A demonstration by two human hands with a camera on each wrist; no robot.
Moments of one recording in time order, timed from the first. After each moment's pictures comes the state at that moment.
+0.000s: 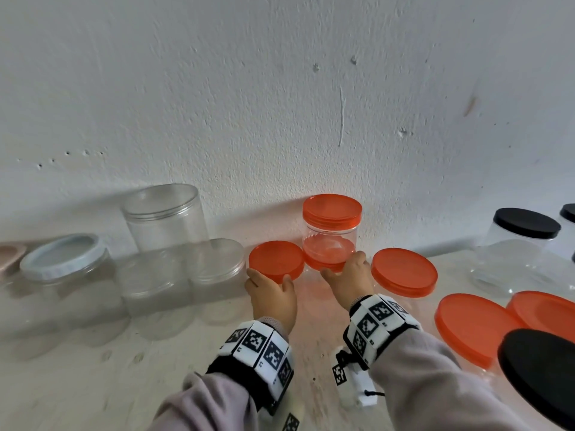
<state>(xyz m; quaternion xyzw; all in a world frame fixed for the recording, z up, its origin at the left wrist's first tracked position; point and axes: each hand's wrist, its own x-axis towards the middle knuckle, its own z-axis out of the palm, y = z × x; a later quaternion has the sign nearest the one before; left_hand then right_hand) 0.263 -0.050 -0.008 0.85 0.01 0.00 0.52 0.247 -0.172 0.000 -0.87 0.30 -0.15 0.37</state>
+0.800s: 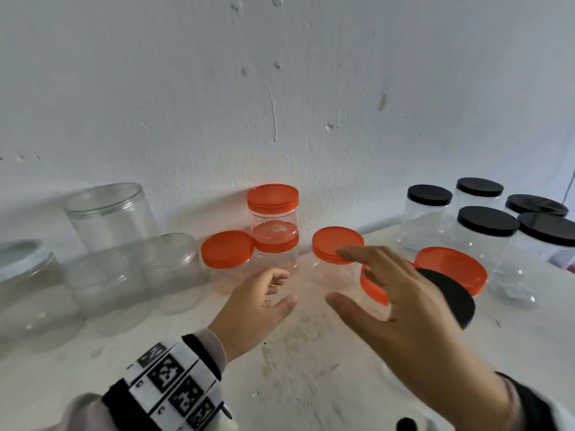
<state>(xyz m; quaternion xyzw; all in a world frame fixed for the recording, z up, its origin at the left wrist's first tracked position) 0.177 -0.028 0.022 0.82 -0.36 -0.08 0.44 0.015 -0.159 0.075 -0.89 0.03 -0.31 0.33</state>
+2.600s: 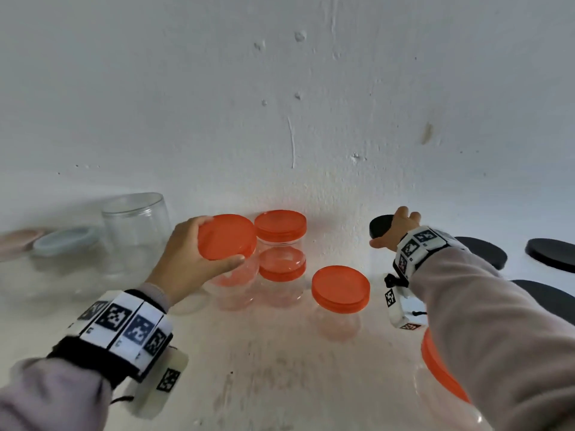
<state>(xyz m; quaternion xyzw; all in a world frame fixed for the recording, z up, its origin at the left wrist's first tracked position) 0.223 -0.033 0.078 0.89 -0.14 0.18 0.39 0.243 -0.387 0.091 -0.94 0.28 -0.08 0.21</state>
